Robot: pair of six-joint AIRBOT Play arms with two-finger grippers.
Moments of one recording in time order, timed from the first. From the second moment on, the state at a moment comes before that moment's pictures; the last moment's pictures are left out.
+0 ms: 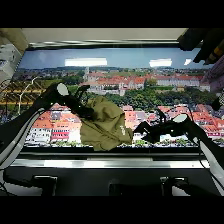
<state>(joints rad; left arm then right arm) -0.32 -1.67 1.39 1.09 -1.30 -1.39 0.00 -1.32 0.68 -0.71 1.10 1.44</state>
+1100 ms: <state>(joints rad) -0.28 -1.54 2.02 1.14 -1.26 -1.31 -0.04 -1.12 1.38 -0.94 0.91 1.42</state>
